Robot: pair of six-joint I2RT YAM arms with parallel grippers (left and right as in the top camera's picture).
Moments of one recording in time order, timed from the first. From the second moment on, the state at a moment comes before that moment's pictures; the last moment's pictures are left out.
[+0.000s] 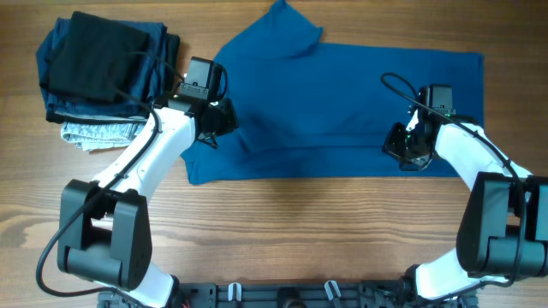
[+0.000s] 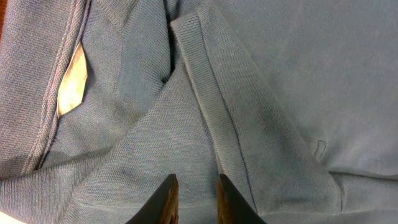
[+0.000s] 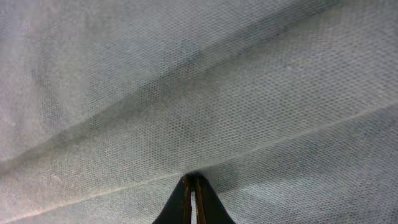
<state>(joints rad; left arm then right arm) -0.27 1.74 1.19 -0.64 0.06 -0.53 -0.09 1.74 0.95 -0.59 -0.13 0.39</state>
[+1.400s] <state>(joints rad) -0.27 1.74 1.19 -0.64 0.06 -0.53 -0.09 1.83 1.00 -0.08 -0.08 0.34</state>
